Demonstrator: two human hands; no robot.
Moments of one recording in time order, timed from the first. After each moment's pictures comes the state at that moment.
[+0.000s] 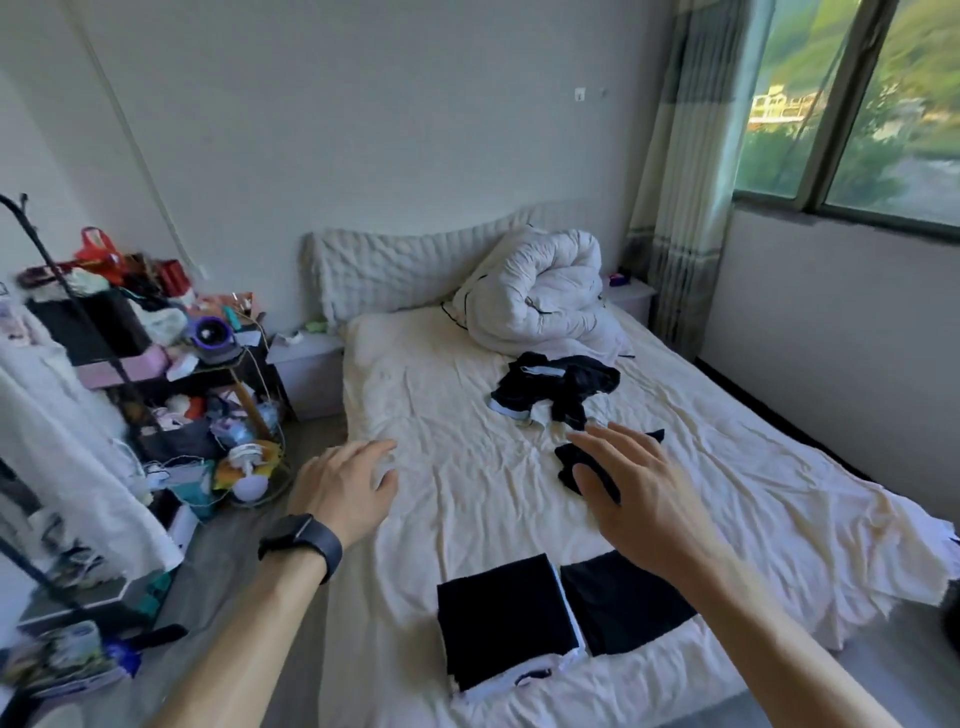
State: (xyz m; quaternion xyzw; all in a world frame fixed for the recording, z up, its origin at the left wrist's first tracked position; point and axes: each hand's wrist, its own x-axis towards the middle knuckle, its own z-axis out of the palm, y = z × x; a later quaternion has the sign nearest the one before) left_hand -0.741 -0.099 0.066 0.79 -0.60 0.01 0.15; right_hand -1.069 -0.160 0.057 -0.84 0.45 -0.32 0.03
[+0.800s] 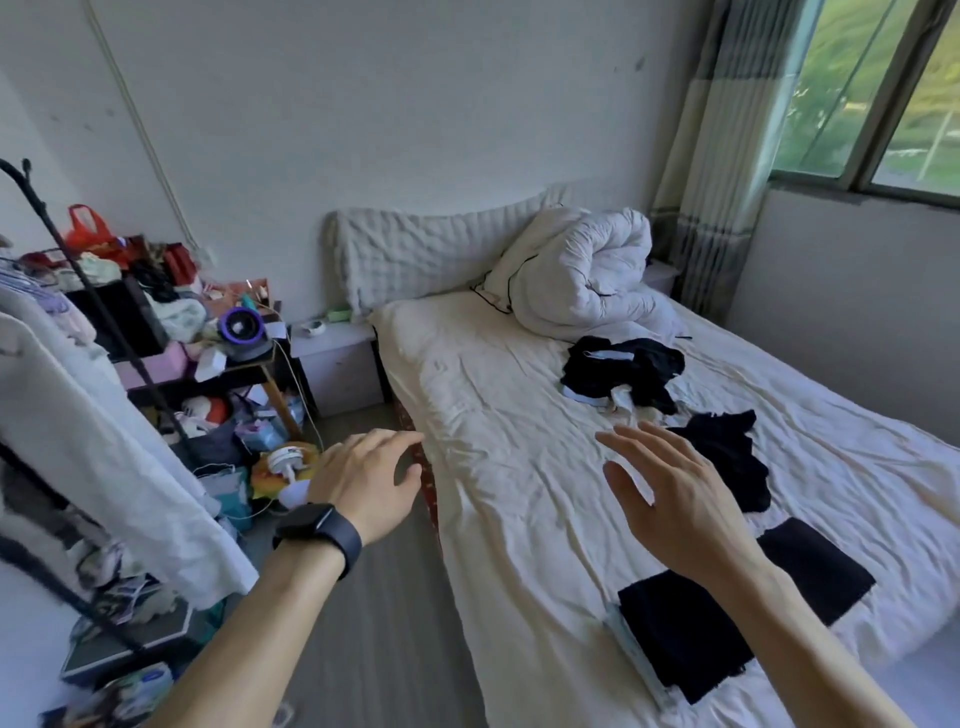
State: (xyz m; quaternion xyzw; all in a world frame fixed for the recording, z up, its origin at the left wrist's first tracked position) left_hand -0.351 -0.076 0.073 0.73 -0.67 0.03 0.12; right_hand -0.681 -0.113 0.041 -0.81 0.50 -0.31 -0.01
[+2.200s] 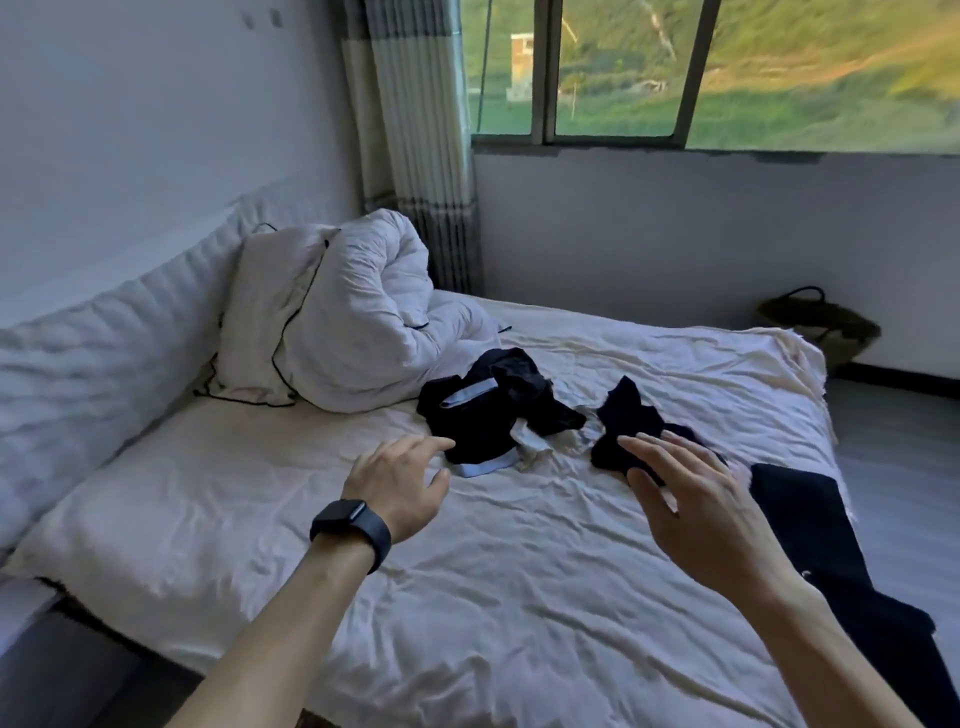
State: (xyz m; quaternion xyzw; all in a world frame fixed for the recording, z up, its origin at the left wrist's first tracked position) left_hand -0.252 -0.768 0.017 0.37 -0.92 -0.12 0.06; right_hand -0.475 -0.533 0.008 -0.50 0.81 -0.28 -0.09
